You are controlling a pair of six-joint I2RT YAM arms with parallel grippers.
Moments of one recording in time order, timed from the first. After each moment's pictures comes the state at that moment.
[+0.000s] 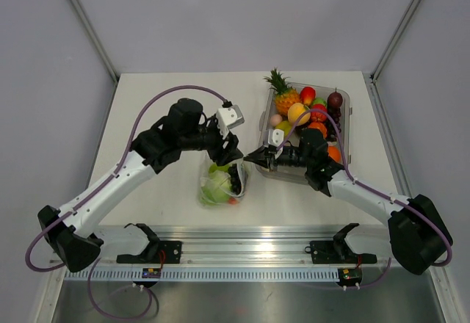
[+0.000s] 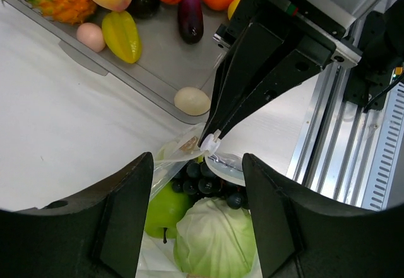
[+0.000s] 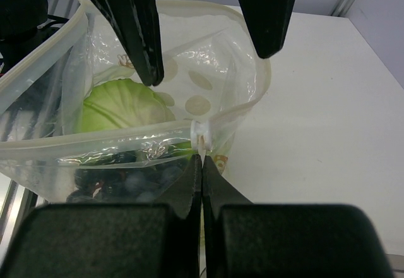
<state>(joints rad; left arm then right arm) -0.71 1.20 1.26 -0.57 0.44 0.19 0.60 1.23 0.64 0.50 -0.82 -0.28</state>
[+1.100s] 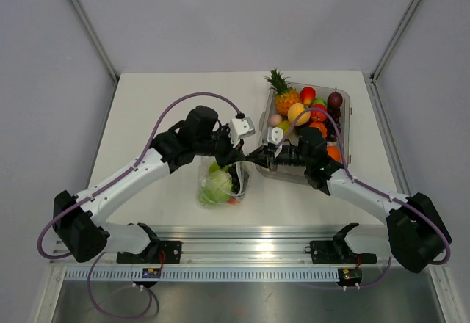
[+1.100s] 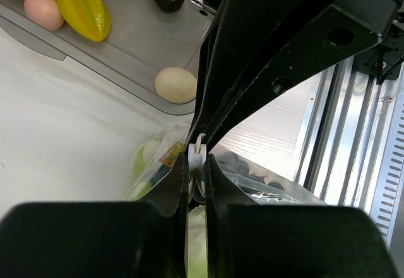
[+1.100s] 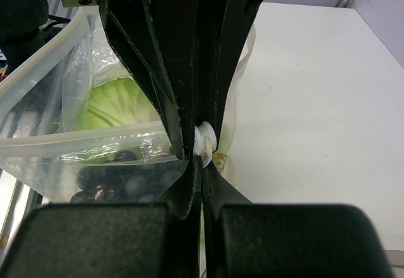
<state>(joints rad) -0.75 1.30 1.18 -0.50 0.45 0.24 0.59 1.24 0.65 0.49 -0.82 -0.26</state>
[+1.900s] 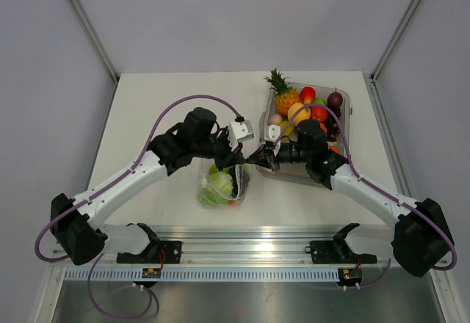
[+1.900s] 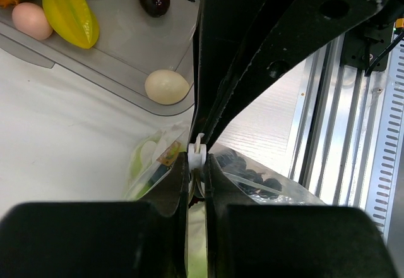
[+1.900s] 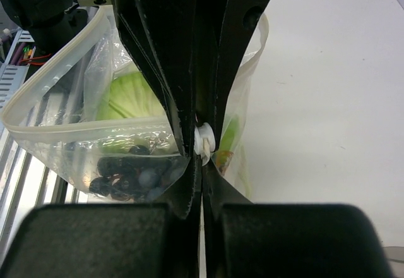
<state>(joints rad) -0.75 1.28 1.15 -0.50 0.50 0.27 0.59 1.21 0.77 0.18 -0.87 -0.35</state>
